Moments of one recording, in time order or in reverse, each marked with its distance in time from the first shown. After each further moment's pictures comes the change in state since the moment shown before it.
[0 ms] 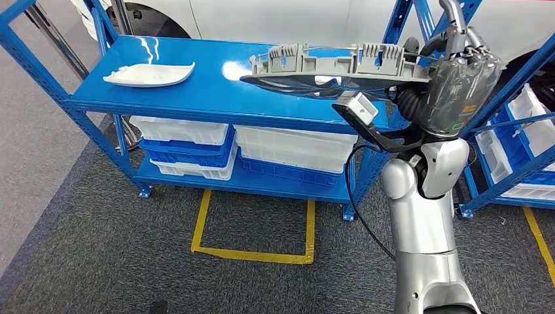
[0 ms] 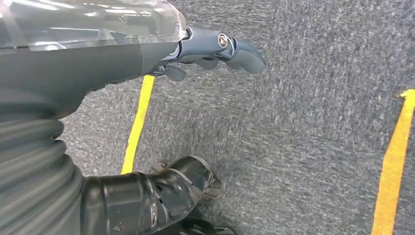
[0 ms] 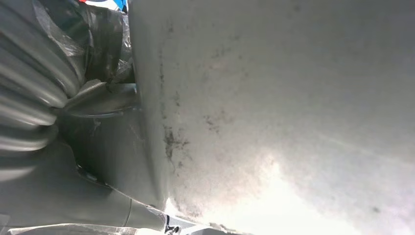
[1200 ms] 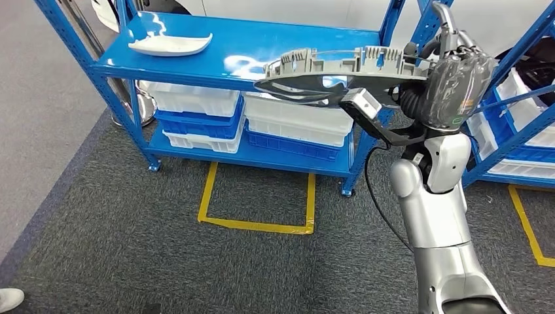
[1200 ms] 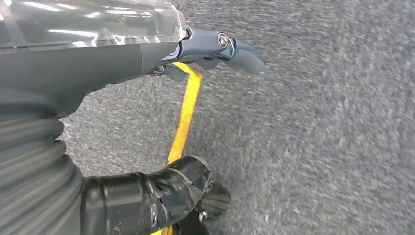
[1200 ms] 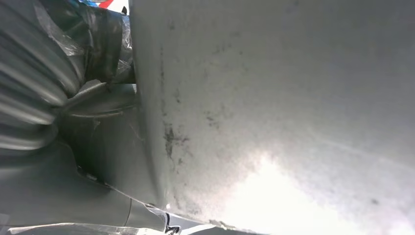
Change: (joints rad) left arm 0.019 0.007 0.017 0.000 0.000 -0.012 0.007; right arm -0.029 -0.143 0.098 0.080 -0.054 -0.001 0.126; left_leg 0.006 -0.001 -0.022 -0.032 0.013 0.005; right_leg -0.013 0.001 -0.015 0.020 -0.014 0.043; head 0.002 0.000
